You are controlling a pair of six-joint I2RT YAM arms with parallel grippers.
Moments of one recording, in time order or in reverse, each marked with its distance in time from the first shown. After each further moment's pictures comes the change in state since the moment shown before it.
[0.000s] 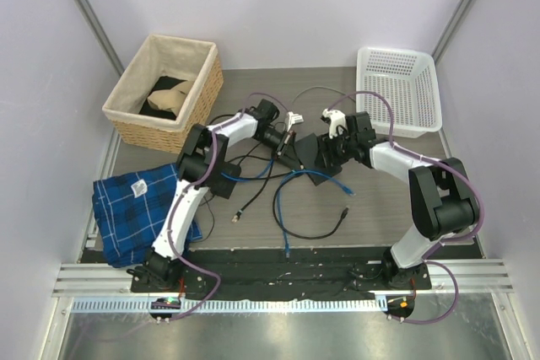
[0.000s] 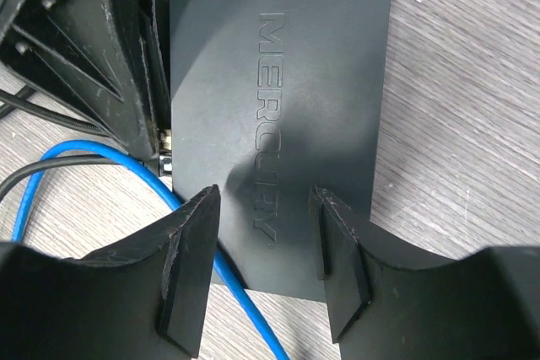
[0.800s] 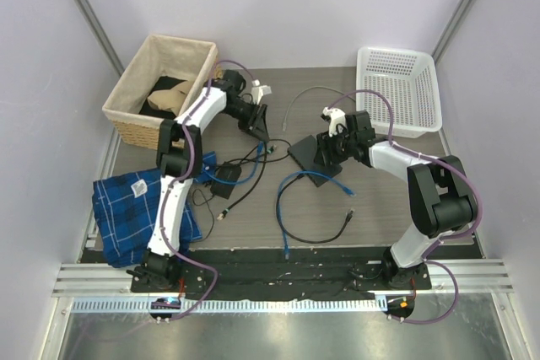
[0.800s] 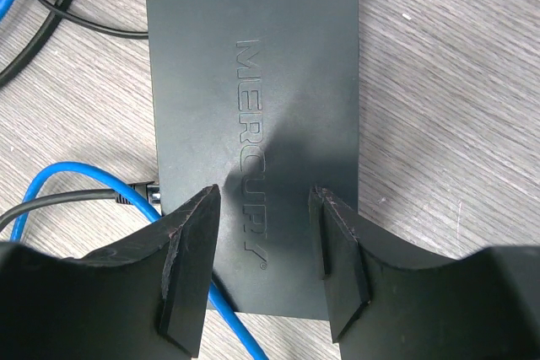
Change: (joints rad) left arm 0.195 0.018 0.354 -0.484 -0.277 0.317; right arm 0.000 0.020 0.008 0.033 -0.002 0.010
